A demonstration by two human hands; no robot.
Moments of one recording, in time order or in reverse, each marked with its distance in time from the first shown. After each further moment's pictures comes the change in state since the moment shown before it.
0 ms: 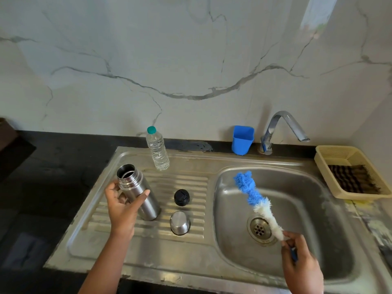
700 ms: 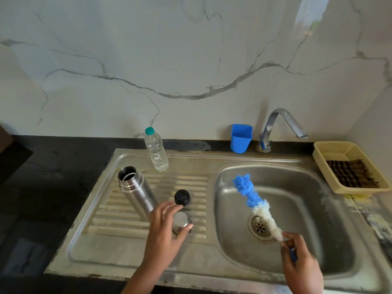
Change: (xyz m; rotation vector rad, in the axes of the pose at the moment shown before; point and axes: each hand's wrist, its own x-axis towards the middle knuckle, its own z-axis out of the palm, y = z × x) left_hand -0.082 -0.011 0.029 0.641 -0.421 0.609; right_hand -0.008 -0.001 0.003 -0.002 -0.019 0.020
